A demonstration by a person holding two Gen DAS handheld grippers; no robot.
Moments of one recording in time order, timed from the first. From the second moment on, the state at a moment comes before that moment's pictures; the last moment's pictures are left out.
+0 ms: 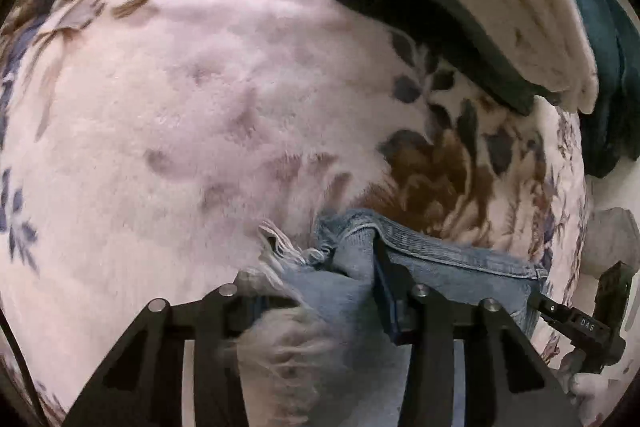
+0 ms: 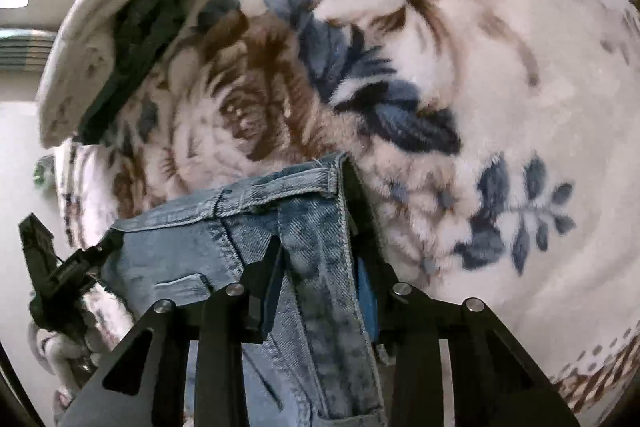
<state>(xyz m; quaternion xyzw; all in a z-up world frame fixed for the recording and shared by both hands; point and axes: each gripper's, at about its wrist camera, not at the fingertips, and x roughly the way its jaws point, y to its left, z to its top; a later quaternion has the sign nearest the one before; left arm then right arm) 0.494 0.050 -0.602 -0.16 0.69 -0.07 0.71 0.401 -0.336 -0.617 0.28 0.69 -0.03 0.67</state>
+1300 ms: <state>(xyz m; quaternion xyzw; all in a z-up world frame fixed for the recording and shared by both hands) 0.438 0.024 -0.471 -0.16 0.57 -0.19 0.78 0.392 -0.287 -0.493 0.24 0.58 0.10 0.77</state>
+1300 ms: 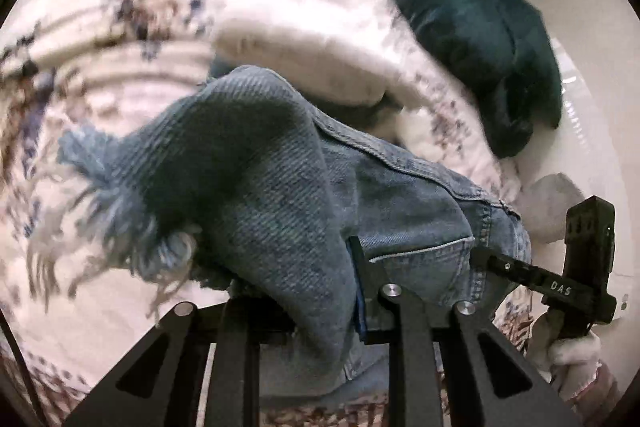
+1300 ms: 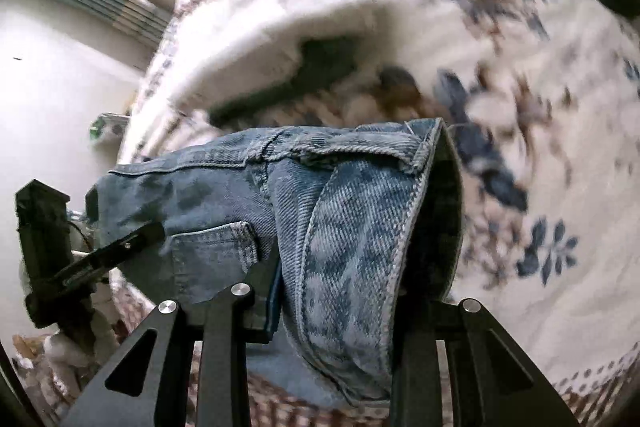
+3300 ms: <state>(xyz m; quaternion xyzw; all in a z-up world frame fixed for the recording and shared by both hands) 0.597 -0.003 -0.382 0.04 0.53 -0.04 0.84 0.558 -0.231 -0.369 0.04 0.56 -0.12 0.82</state>
